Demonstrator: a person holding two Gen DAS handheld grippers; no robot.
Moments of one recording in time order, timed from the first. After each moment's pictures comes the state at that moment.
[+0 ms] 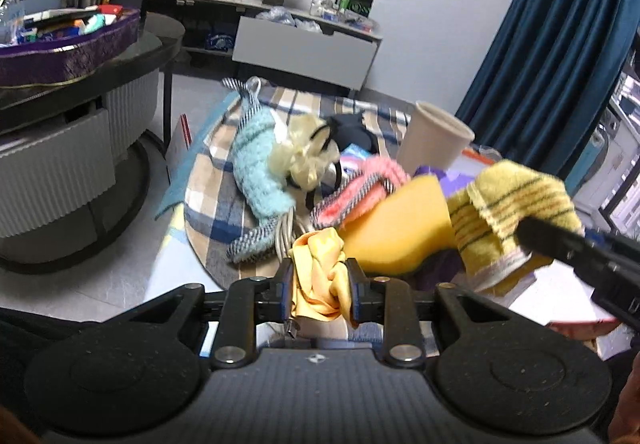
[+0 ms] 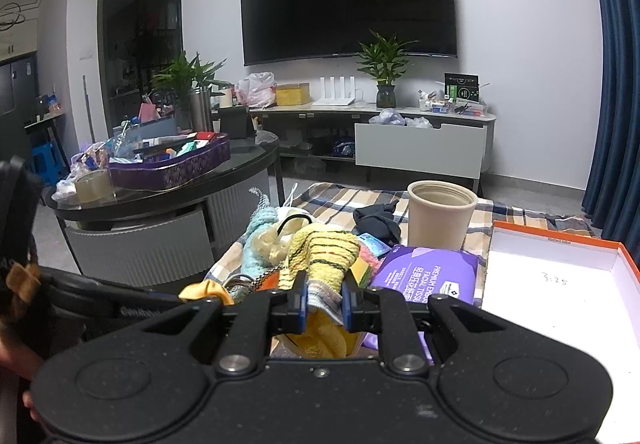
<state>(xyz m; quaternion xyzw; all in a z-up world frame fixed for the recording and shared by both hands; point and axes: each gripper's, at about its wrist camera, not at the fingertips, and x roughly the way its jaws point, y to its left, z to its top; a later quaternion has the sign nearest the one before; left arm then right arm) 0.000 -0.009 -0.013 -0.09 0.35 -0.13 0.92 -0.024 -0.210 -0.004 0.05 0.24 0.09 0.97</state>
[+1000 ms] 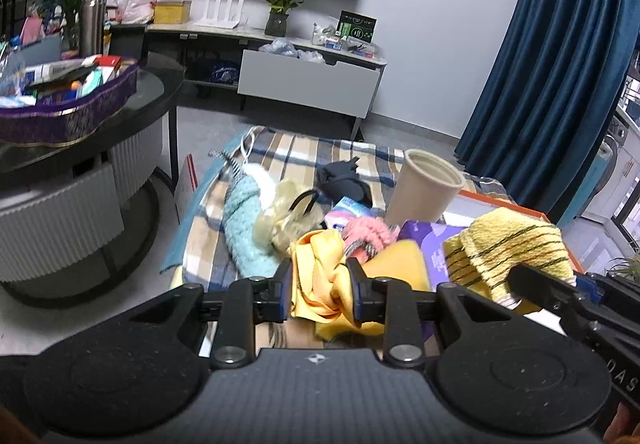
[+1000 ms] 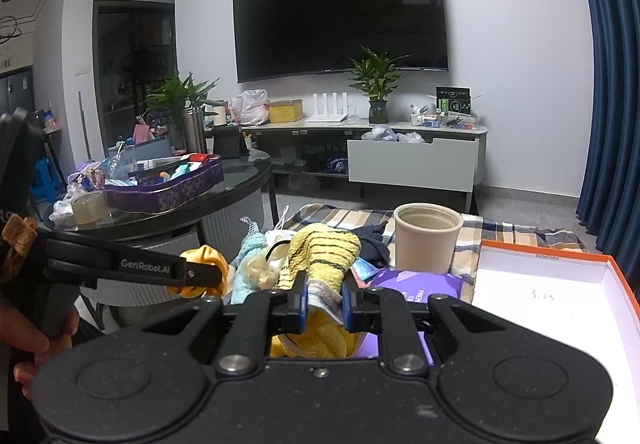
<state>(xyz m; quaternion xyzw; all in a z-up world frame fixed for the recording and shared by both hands) 0.010 -0.028 0.028 -0.07 0.32 -0.11 0.94 -0.028 -0.221 0.013 0.06 0.22 0.08 0.97</state>
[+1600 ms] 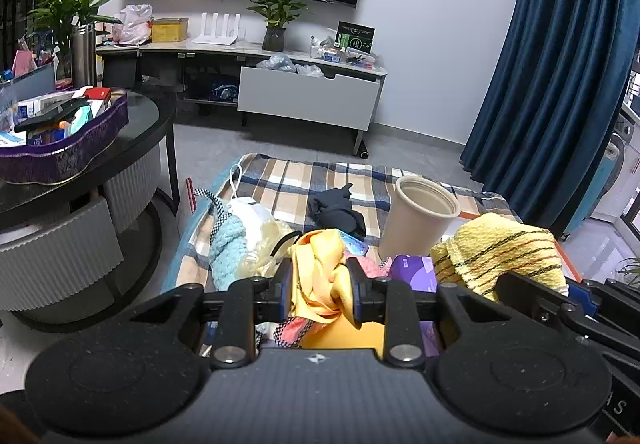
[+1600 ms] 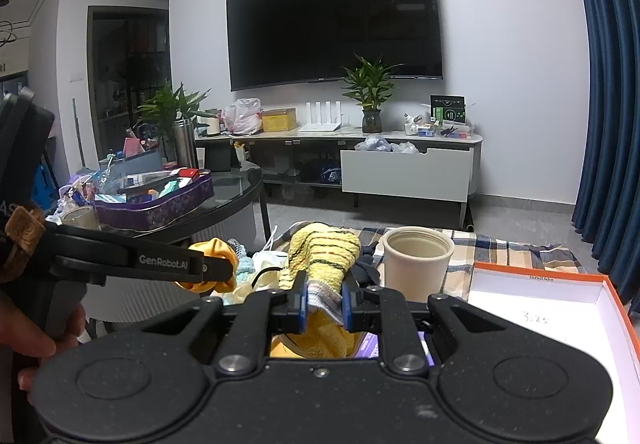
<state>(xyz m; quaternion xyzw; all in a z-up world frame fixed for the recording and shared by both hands) 0.026 -0.049 0.048 -0.05 0.31 -0.10 0.95 -0.006 -0.233 0.029 0.06 0.21 0.07 0.97</state>
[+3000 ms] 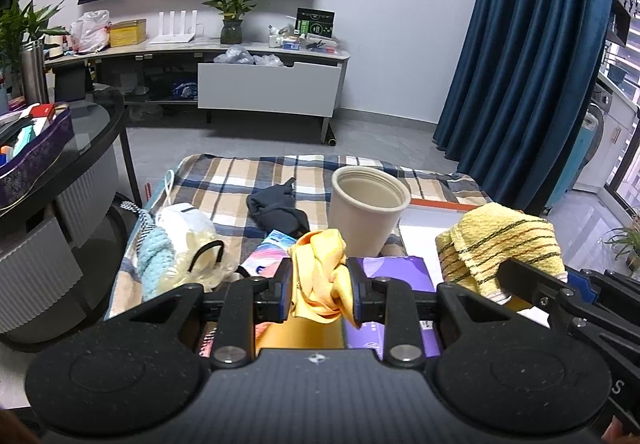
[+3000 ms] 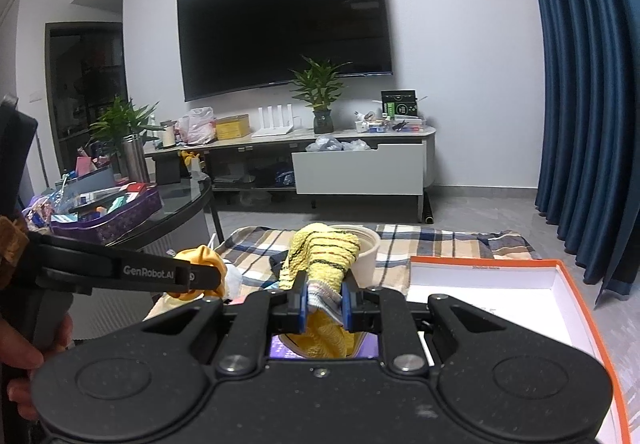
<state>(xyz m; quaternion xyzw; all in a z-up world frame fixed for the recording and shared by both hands) 0.044 -0.105 0.045 -0.02 0.32 -0.14 0.94 -0.005 -0.282 0.020 0.09 0.21 0.01 0.97</state>
